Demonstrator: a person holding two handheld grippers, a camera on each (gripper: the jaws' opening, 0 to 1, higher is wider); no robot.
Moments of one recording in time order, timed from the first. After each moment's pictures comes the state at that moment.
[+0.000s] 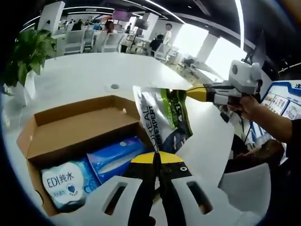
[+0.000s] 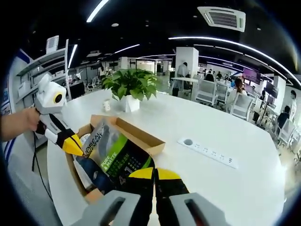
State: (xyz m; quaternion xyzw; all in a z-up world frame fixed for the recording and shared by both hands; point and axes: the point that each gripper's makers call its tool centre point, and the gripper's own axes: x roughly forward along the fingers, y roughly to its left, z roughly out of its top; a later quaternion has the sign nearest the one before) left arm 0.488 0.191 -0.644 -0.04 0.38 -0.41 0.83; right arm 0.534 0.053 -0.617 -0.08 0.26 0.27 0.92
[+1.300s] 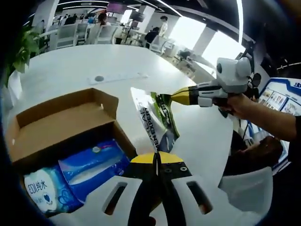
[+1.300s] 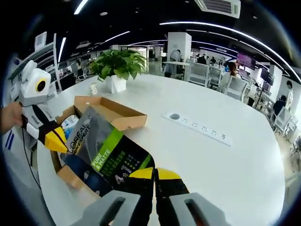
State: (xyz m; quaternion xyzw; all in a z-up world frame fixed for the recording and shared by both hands) left arm 0.483 0.133 -0.672 -0.03 0.40 -0.43 0.81; right arm 0.545 0.000 -0.686 -0.08 0.33 0.23 0.91
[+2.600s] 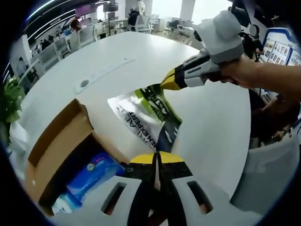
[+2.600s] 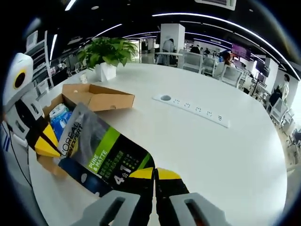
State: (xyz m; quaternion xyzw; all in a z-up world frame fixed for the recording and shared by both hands) left arm 0.478 0.101 -0.711 0.19 0.41 -0.43 0.78; right arm 0.545 -0.022 -0.733 -0.08 0.36 0.20 0.91
